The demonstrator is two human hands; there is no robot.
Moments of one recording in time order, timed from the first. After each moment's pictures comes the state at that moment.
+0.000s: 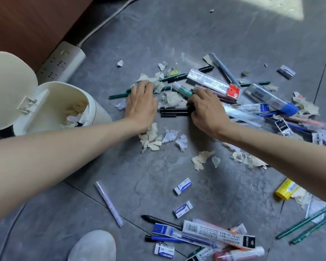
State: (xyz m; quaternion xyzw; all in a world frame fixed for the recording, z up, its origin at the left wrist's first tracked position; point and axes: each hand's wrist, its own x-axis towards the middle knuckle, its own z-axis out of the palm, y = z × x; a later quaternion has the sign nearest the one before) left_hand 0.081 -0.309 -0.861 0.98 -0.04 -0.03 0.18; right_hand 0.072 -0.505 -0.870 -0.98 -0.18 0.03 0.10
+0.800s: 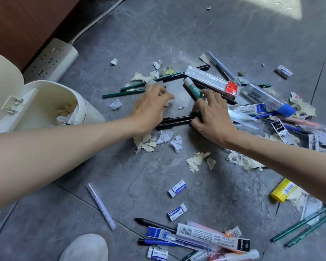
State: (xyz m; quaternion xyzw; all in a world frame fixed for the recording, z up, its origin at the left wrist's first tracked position) left_hand 0.081 -0.327 -0.864 0.95 -0.20 -0.06 0.22; right_hand 0.054 -0.529 -0.871 -0.98 -0.13 0.06 0.14
